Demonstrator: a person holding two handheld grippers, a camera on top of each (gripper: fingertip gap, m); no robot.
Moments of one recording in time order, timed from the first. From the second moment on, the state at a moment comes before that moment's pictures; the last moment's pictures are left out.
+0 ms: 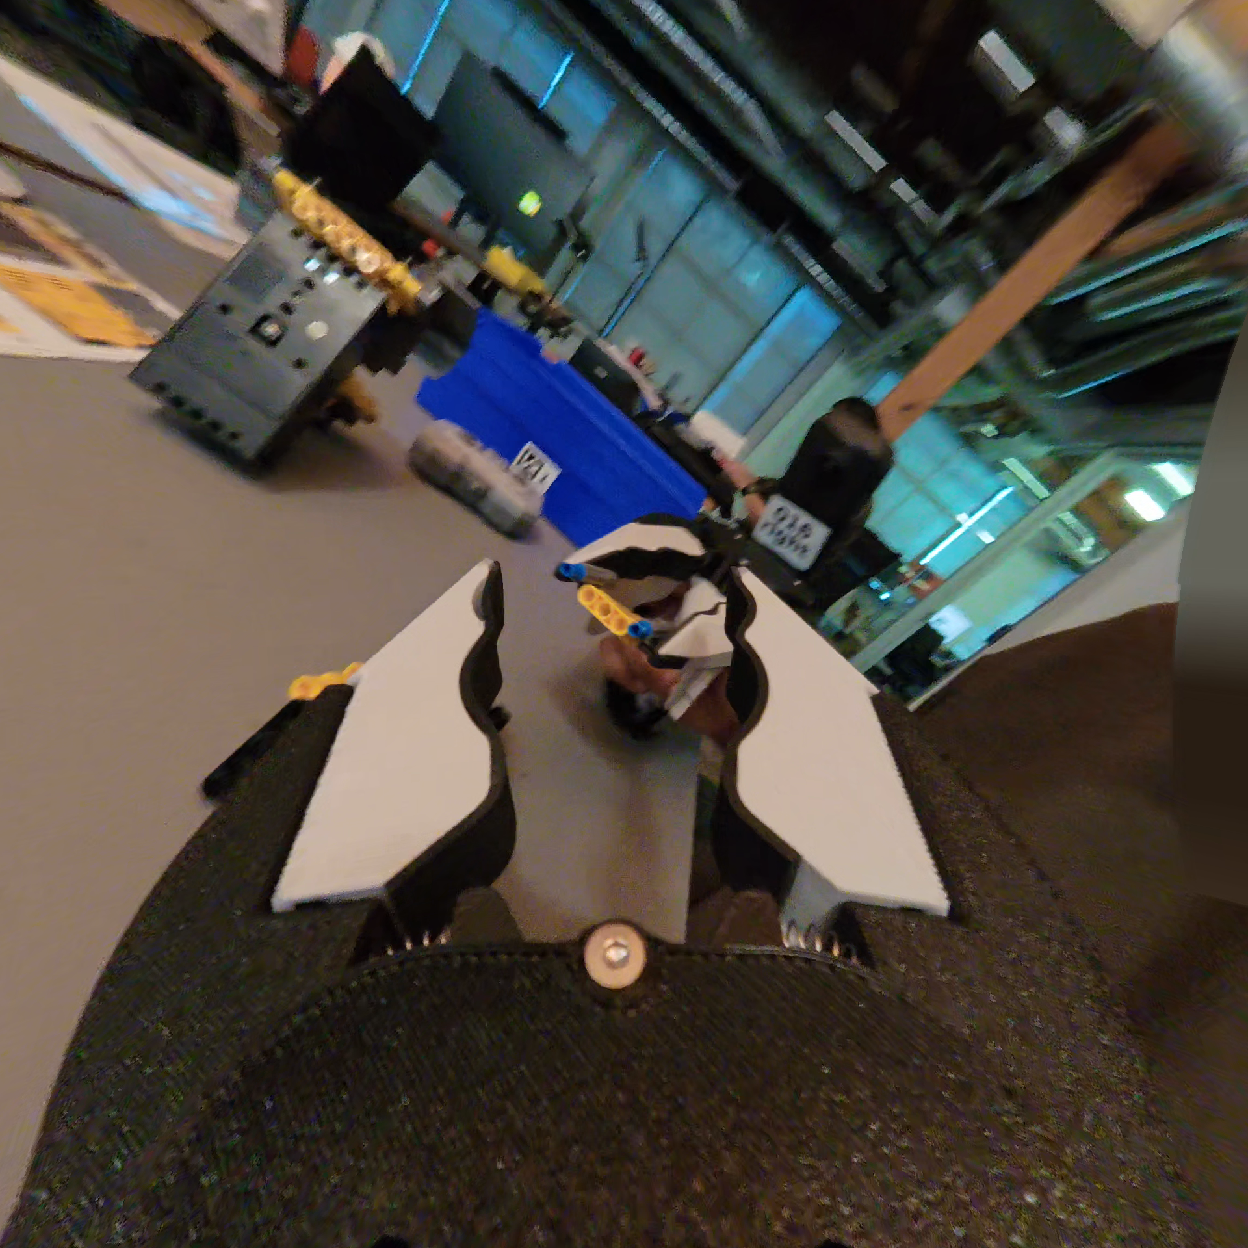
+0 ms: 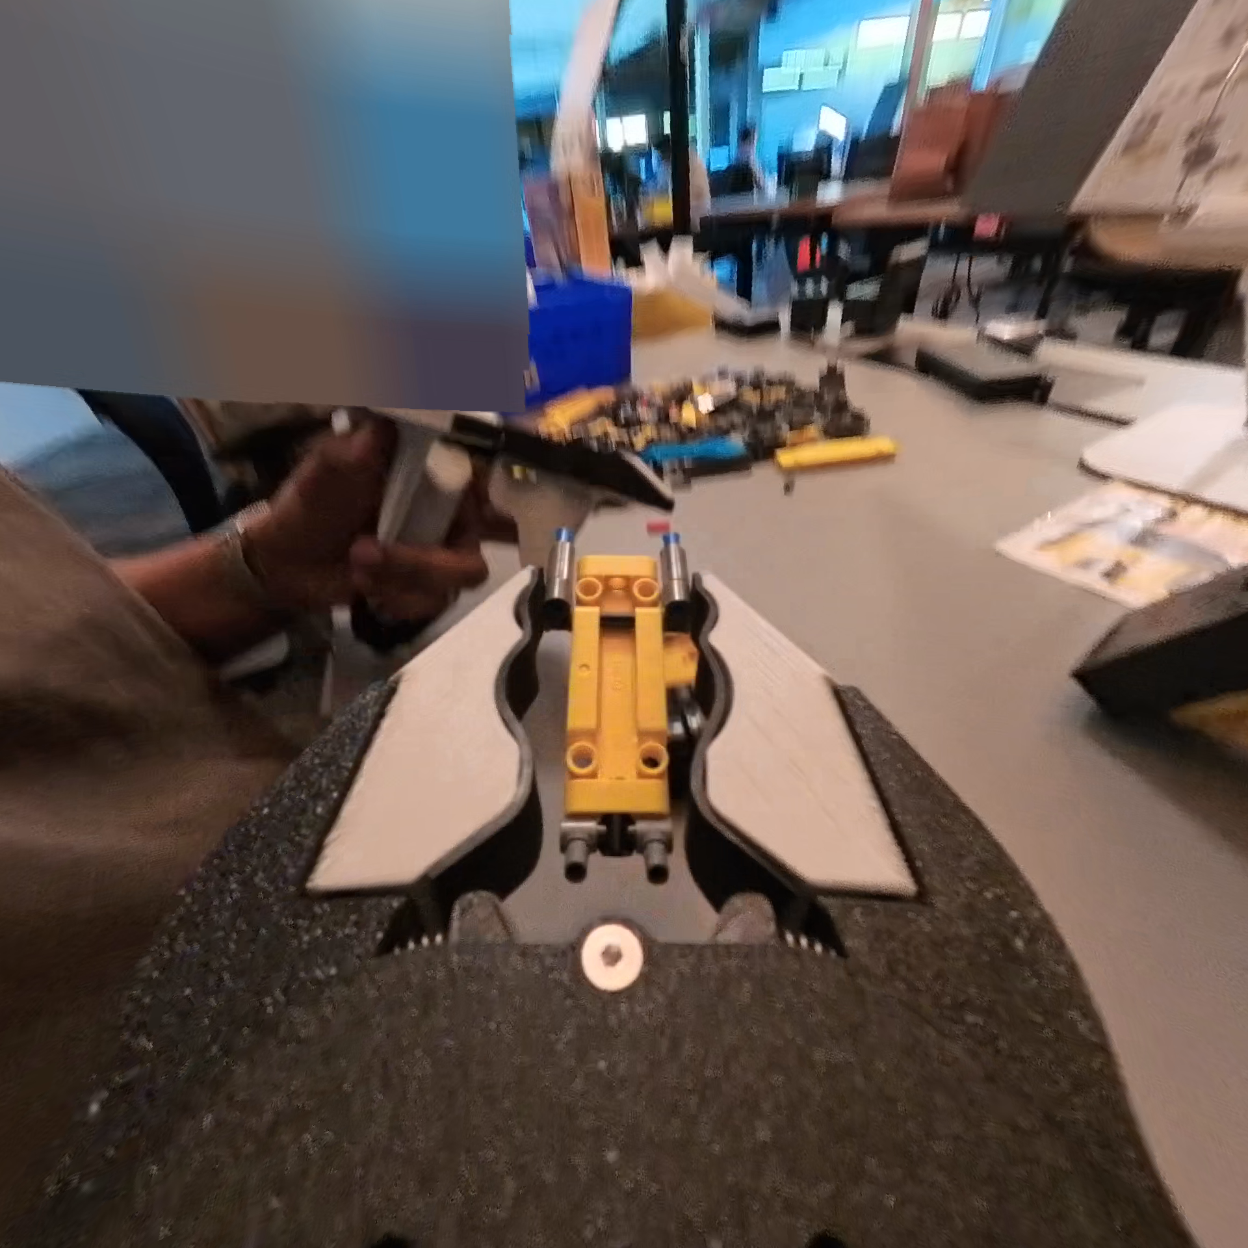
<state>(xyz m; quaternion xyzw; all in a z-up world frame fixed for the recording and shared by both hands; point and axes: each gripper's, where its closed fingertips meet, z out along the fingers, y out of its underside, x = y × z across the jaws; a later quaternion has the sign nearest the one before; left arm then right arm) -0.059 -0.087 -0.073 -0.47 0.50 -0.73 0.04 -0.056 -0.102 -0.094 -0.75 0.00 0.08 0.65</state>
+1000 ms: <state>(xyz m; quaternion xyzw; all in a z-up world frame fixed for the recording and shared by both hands) -0.088 -0.145 -0.112 -0.48 0.58 -0.65 0.03 -0.033 -0.187 -0.191 -0.93 0.01 -0.01 0.37</state>
